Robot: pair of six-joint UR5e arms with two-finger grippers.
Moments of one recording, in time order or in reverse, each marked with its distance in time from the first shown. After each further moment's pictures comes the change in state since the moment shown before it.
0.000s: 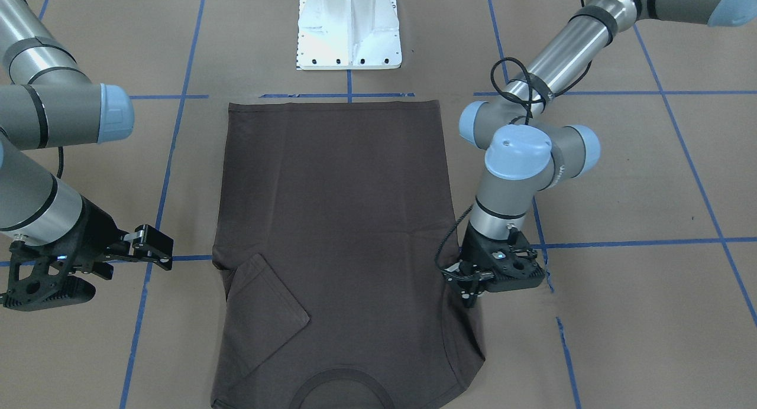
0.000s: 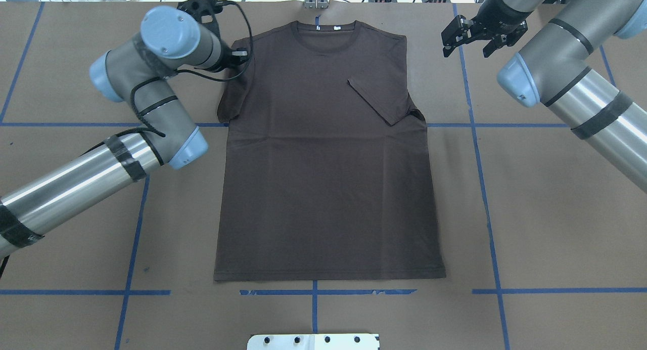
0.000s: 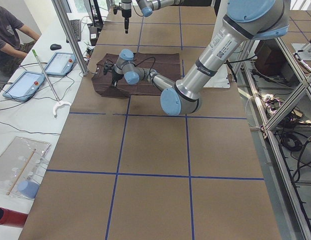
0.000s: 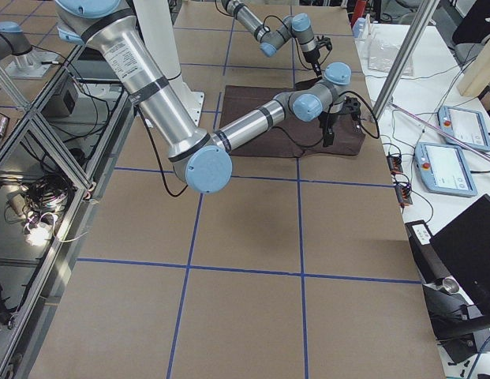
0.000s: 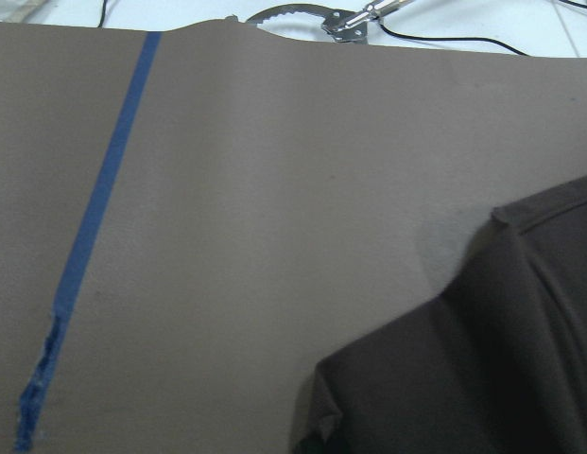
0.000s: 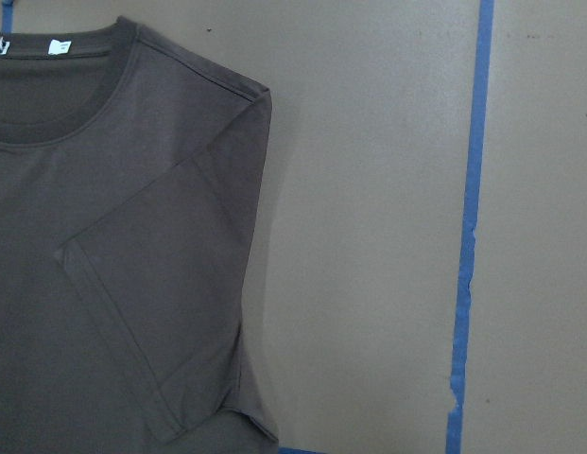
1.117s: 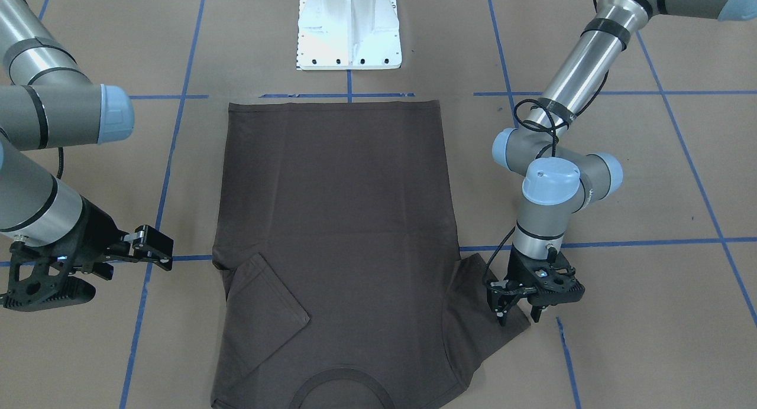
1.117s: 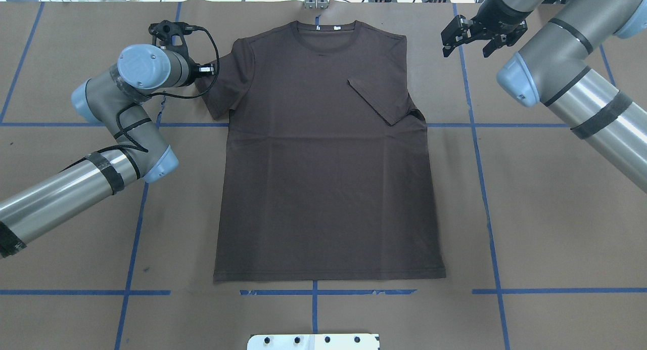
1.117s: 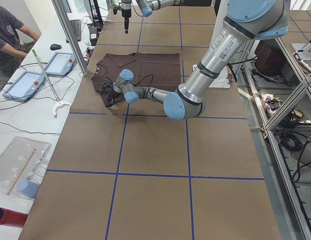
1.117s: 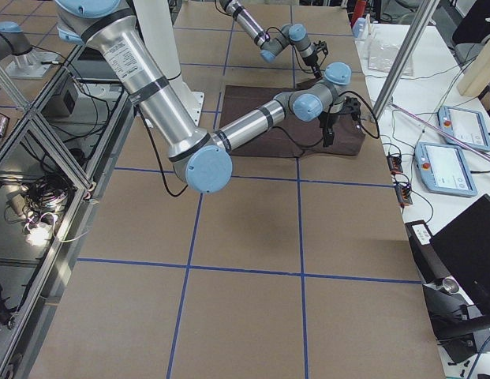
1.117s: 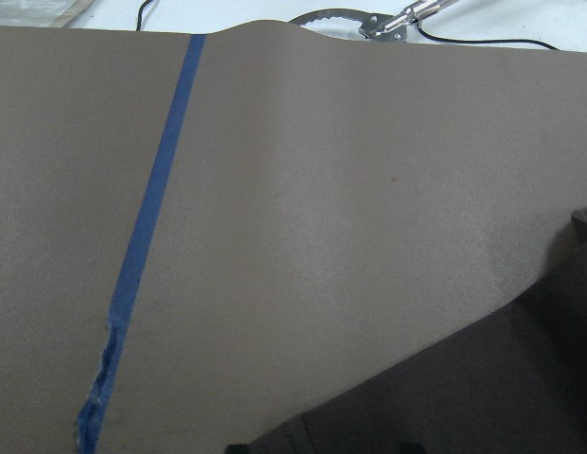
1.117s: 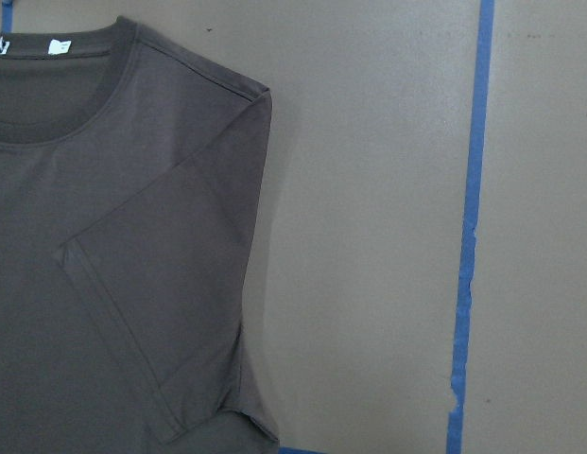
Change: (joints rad) left arm -0.010 0.115 0.171 -0.261 0.136 0.142; right arm 0.000 0.002 -0.002 -0.001 0.000 0.000
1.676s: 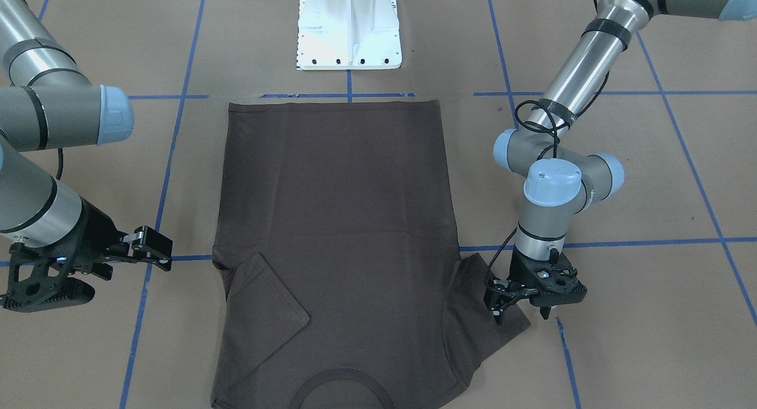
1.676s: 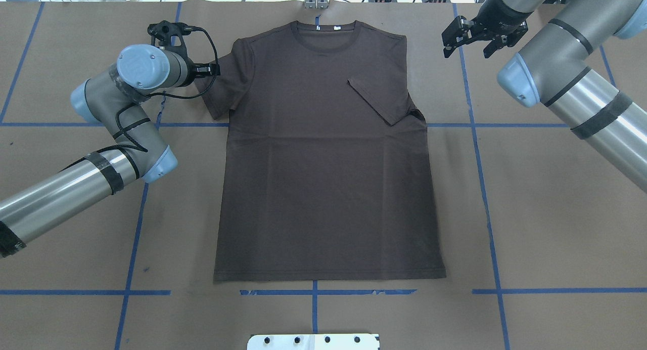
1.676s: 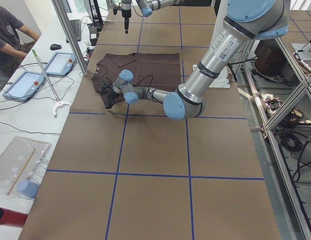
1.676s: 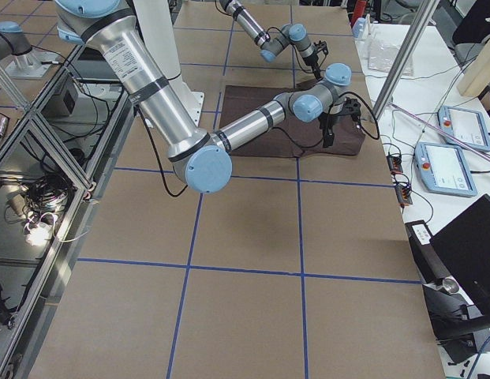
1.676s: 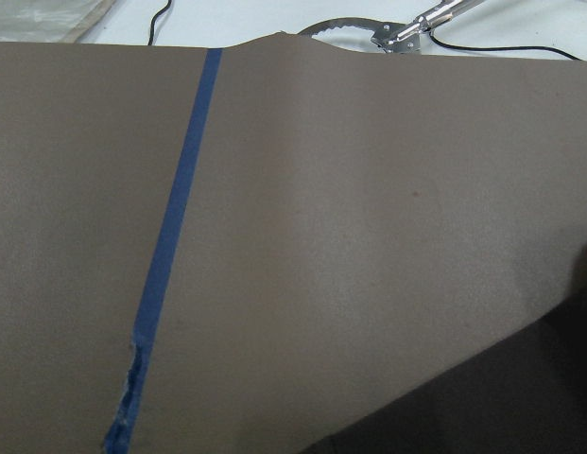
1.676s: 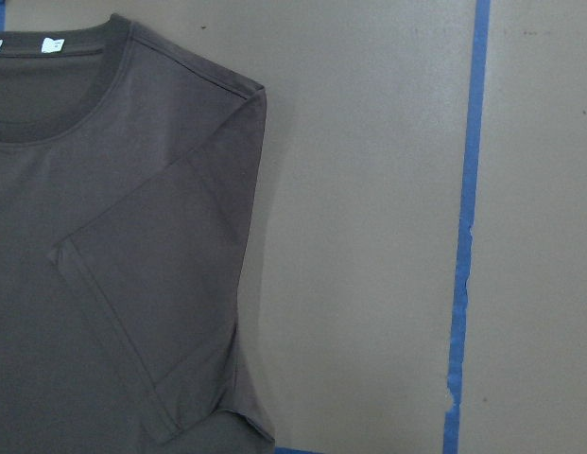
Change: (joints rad) left arm -0.001 0.000 0.008 0.001 0.001 0.003; right arm 0.000 -0.001 -0.004 0.000 0.000 0.000
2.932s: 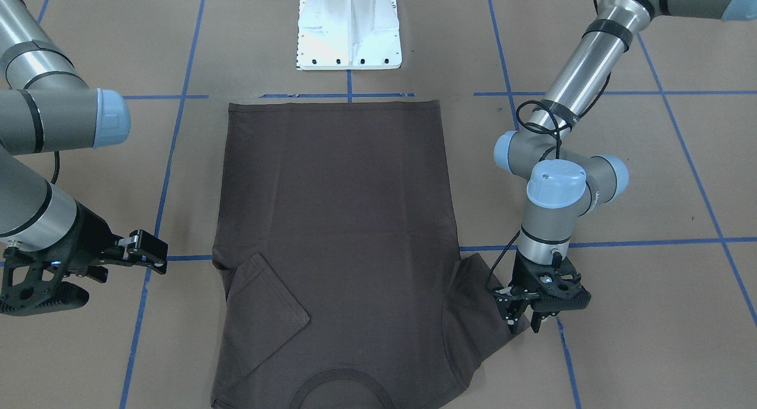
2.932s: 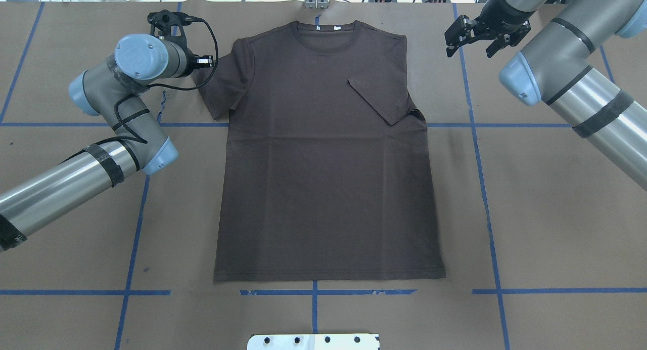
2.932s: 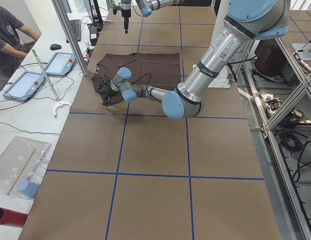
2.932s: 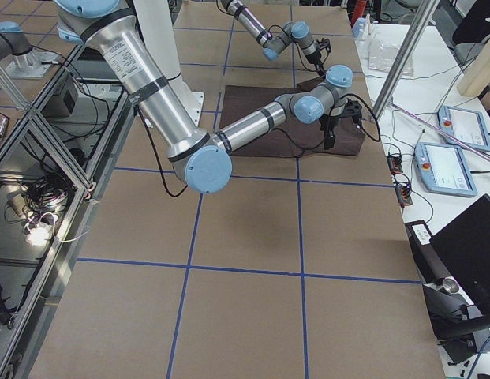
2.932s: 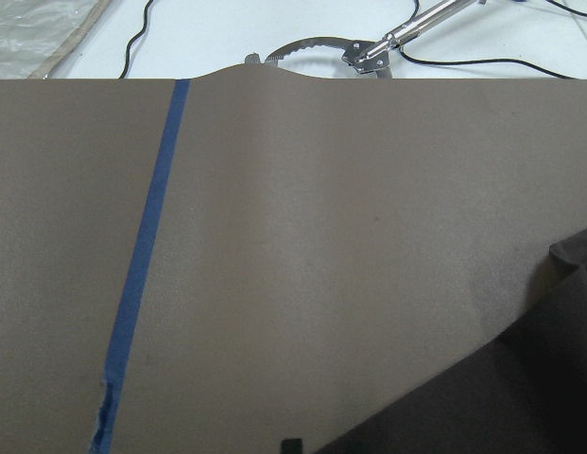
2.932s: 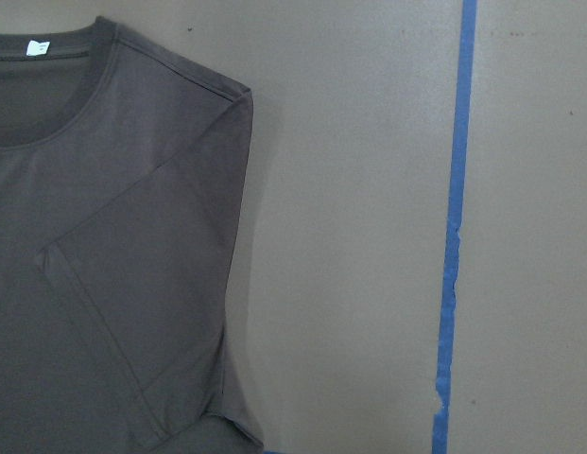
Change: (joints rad) left arm -0.023 -0.016 -0.001 0.006 0.002 0.058; right arm 0.006 0.000 -0.011 0.000 0.000 -0.005
